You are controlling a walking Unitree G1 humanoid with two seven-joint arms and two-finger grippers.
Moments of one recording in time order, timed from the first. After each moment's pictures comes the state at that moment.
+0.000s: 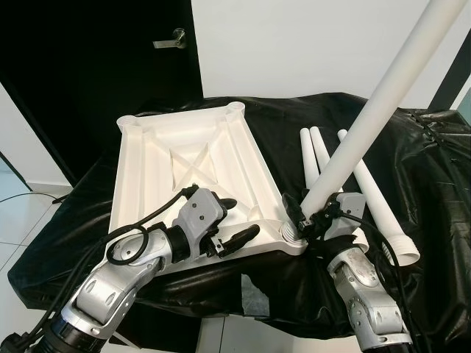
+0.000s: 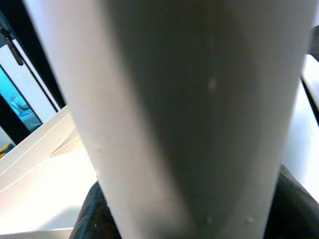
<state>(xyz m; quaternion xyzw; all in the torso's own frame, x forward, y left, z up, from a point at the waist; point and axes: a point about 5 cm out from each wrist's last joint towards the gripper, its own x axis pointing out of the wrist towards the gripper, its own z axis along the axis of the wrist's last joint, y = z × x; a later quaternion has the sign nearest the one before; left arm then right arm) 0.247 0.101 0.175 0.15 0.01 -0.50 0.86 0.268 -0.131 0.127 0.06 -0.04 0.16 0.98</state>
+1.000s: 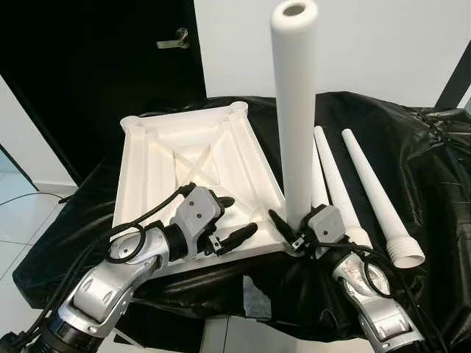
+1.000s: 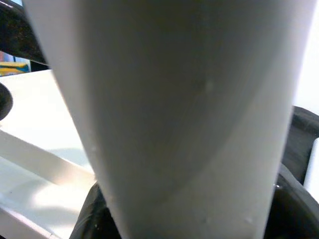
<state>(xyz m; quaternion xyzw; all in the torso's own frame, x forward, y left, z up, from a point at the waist) 0.248 0.105 0.176 0.15 0.01 -0.49 0.86 0.256 -0.123 0.117 -0.16 -0.11 0.28 0.94</state>
